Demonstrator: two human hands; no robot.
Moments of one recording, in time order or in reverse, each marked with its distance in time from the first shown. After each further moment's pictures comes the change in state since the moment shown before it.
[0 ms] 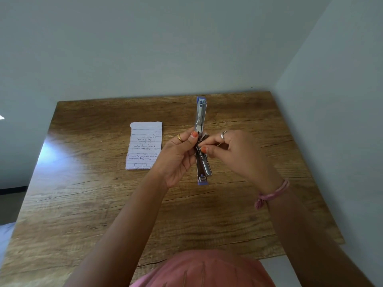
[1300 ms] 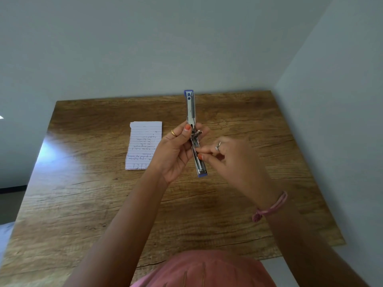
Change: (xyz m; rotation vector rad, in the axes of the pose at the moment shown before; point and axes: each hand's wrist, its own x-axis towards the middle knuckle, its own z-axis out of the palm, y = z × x) left_hand 0.007 0.006 -0.001 -0.085 0.028 0.070; right_hand -0.013 -0.001 0.013 -0.185 0.049 -0.122
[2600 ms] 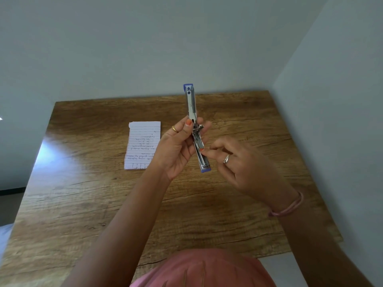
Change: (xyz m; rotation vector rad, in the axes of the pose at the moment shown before) left_hand 0.002 -0.001 0.010 -0.002 -0.029 0.044; right_hand -0.019 0.021 -0.015 -0.206 0.008 -0.413
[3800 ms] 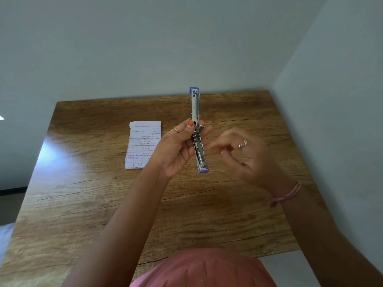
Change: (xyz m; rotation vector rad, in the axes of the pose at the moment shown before) left_hand 0.000 0.005 -0.002 0.014 0.017 -0.104; right_hand 0.003 0.020 0.006 0.395 0.226 0.022
